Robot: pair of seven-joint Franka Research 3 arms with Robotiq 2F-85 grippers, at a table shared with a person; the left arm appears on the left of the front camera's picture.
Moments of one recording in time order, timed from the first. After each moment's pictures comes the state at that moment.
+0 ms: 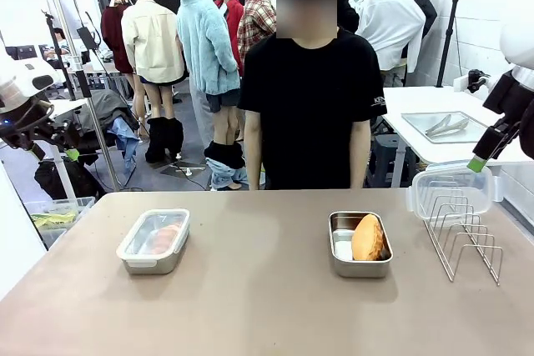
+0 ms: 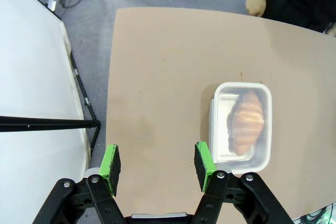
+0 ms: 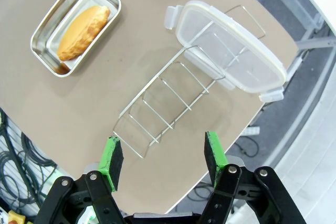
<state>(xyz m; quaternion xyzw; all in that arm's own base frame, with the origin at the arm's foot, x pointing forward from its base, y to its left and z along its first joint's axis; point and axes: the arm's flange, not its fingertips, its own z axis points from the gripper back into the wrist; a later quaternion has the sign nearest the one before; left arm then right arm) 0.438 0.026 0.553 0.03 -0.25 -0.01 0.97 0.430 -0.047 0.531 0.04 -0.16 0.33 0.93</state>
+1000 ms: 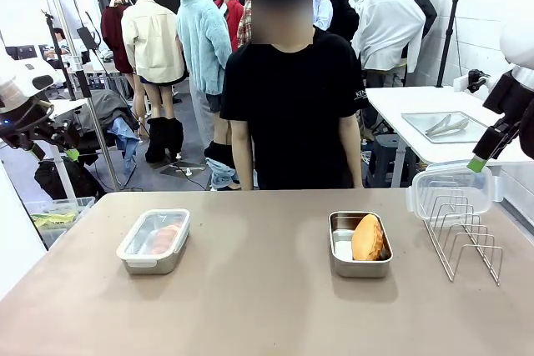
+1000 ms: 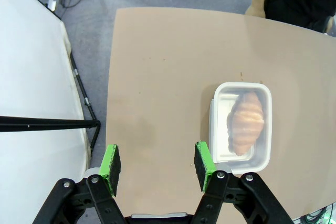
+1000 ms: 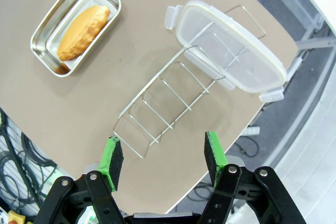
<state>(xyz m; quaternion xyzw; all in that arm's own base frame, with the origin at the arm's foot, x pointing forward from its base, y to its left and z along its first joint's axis) 0.438 0.026 0.553 0.03 -0.25 -0.01 0.97 0.430 -0.047 0.531 0.04 -0.16 0.33 0.93</state>
